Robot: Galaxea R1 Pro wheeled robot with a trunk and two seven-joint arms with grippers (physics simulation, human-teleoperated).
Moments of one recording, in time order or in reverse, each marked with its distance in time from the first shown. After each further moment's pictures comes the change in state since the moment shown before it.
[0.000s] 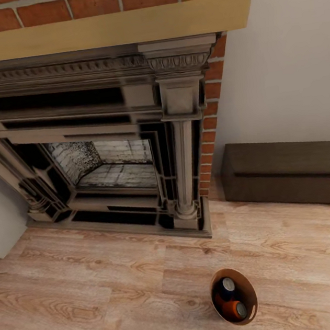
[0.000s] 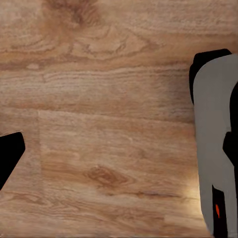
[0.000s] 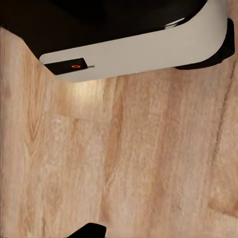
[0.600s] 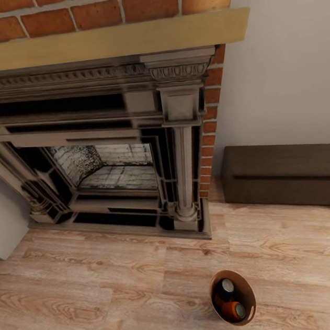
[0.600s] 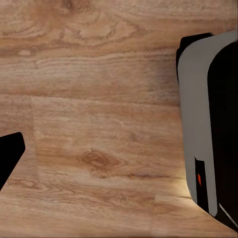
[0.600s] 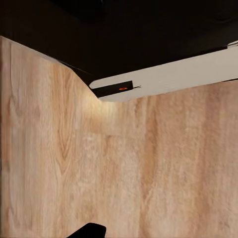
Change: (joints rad) left arm 0.030 -0.006 0.001 -0.001 0.001 0.004 -0.027; right arm 0.083 0.046 -0.014 0.011 -0.068 -0.017 -0.007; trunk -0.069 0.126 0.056
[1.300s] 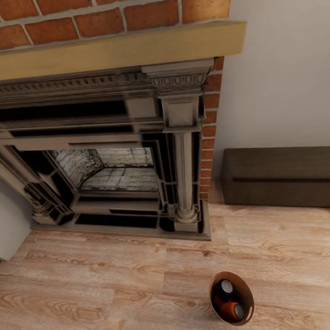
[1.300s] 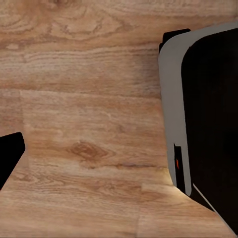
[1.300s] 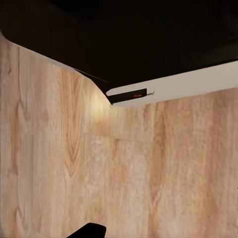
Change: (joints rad) left arm 0.002 -0.024 0.001 0.001 -0.001 0.020 -0.017; right arm 0.018 0.014 0.000 0.000 -0.012 -0.014 0.000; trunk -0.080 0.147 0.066
